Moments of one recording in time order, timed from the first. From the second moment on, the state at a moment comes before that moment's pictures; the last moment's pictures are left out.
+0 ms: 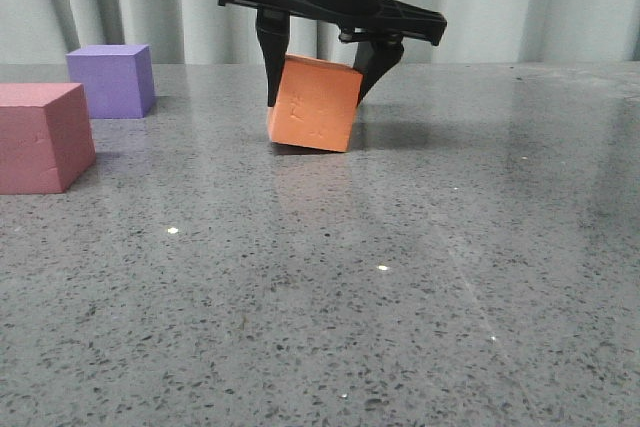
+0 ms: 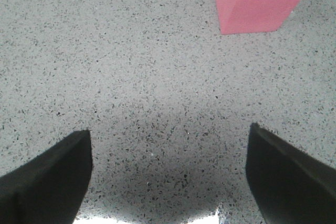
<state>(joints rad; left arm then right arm) 0.00 0.57 -0.78 -0.03 1.13 0.00 0.59 2.03 -1.86 0.03 1.05 0.52</state>
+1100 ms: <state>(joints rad) 0.00 0.57 -0.78 -0.03 1.14 0.00 0.59 2.06 -2.05 0.01 1.16 0.51</state>
